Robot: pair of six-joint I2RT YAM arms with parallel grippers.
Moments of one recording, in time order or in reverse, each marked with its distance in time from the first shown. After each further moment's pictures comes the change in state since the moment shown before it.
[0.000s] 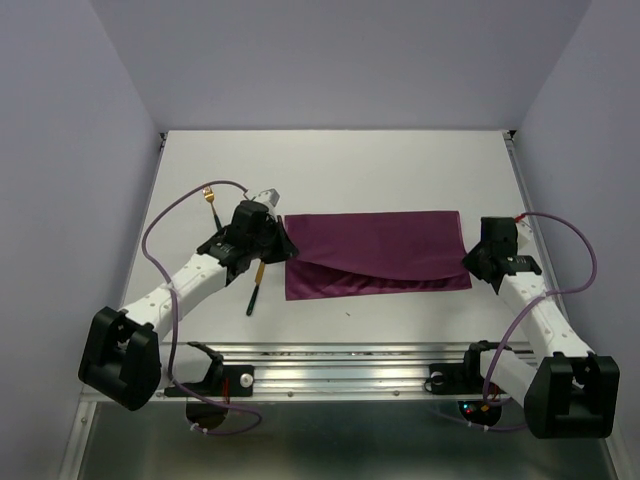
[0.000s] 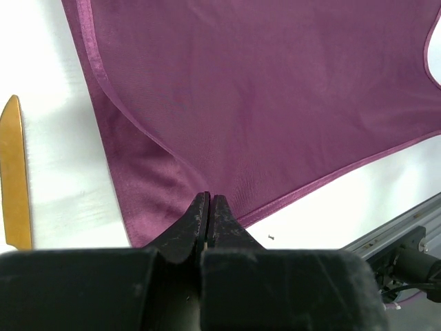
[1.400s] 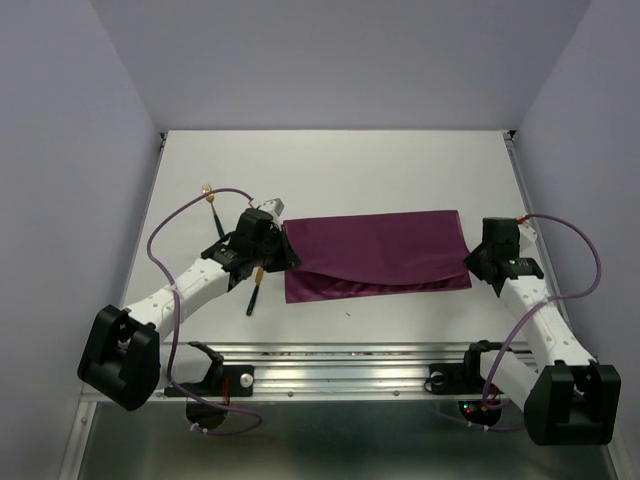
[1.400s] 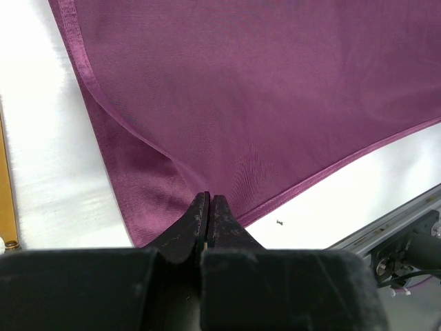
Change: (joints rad) left arm -0.033 -0.016 -0.061 0.012 0.001 -0.002; right arm 0.000 -0.037 -0.001 -0.014 0.019 0.028
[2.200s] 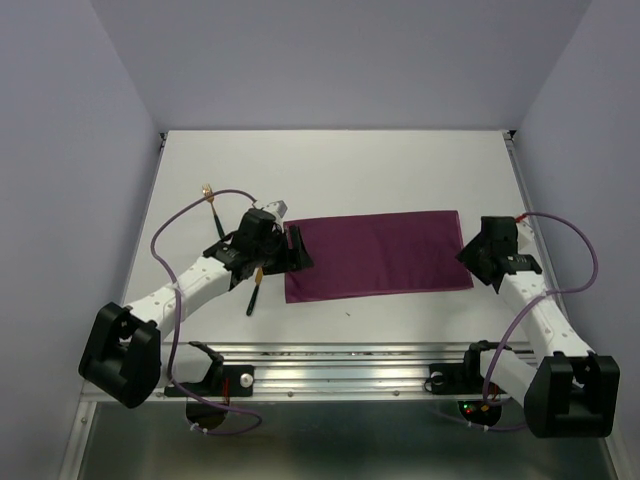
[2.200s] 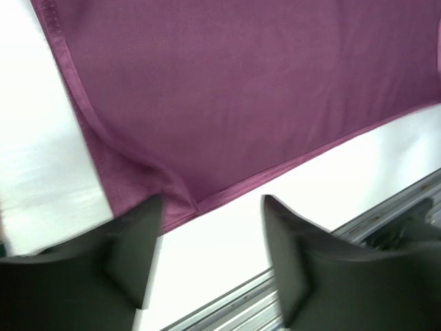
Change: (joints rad) left arm -0.012 0.008 0.001 -0.007 0.028 -0.008; right arm 0.000 0.033 0.002 0.005 -0.009 -0.005
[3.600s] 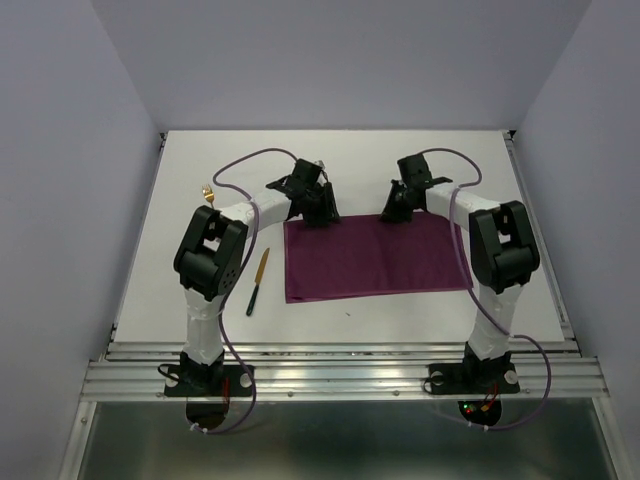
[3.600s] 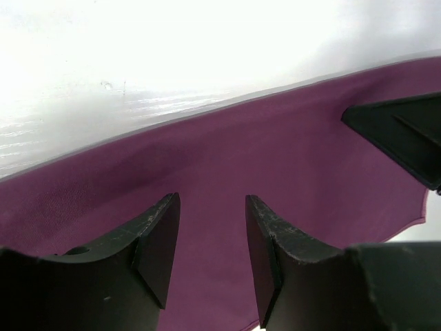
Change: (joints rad) left arm 0.002 0.764 0.712 -0.041 -0.001 -0.029; right arm 0.302 0.938 0.720 0.150 -0.423 -0.095
